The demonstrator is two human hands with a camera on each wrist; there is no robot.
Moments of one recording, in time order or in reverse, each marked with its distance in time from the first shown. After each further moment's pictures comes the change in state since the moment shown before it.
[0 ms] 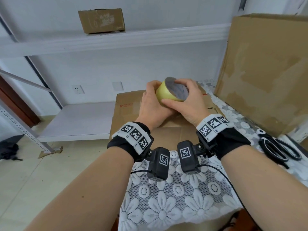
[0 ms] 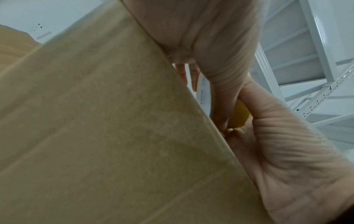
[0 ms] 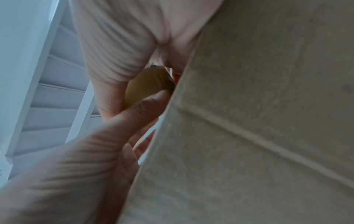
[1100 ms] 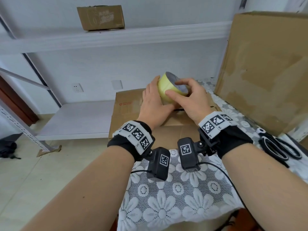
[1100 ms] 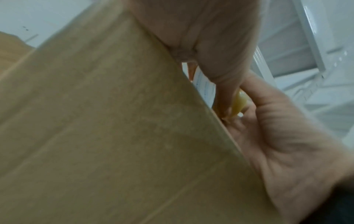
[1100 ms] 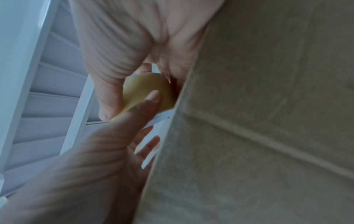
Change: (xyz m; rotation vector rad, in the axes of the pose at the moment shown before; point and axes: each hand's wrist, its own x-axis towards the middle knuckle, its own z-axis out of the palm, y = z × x) left_hand -0.005 0.010 0.003 0.142 0.005 0.028; right_hand -0.002 -0.007 -0.002 0.139 0.043 0.105
